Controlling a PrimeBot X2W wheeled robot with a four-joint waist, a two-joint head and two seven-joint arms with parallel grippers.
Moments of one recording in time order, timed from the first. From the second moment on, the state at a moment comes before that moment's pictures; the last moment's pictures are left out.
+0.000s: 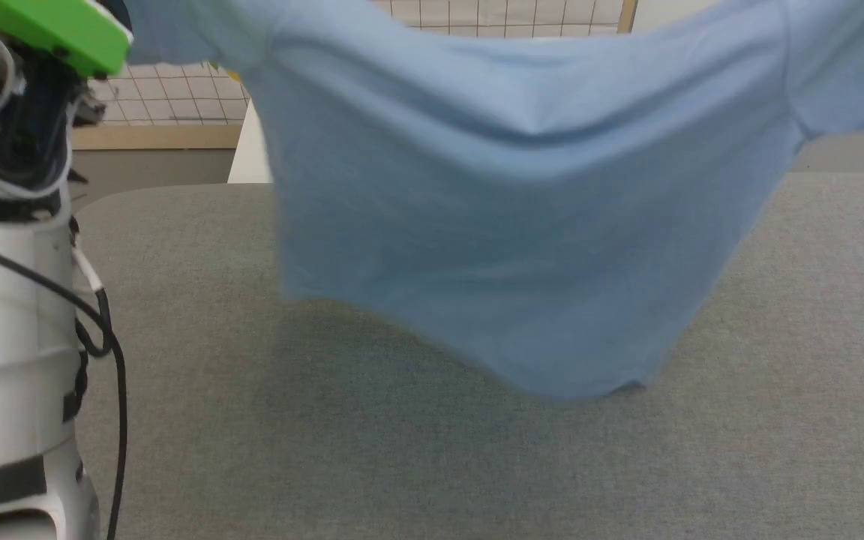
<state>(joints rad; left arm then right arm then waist) -0.88 0.31 -0.06 0.06 -0.76 0.02 0.36 -0.83 -0.22 -0.31 -0.07 0.44 0.13 0.87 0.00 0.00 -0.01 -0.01</state>
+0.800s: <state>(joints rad) -1.34 0.47 -0.09 0.34 -0.64 -0.01 0.37 -1.37 -0.05 -0.43 0.15 0.12 0.13 0.77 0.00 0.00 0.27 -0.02</state>
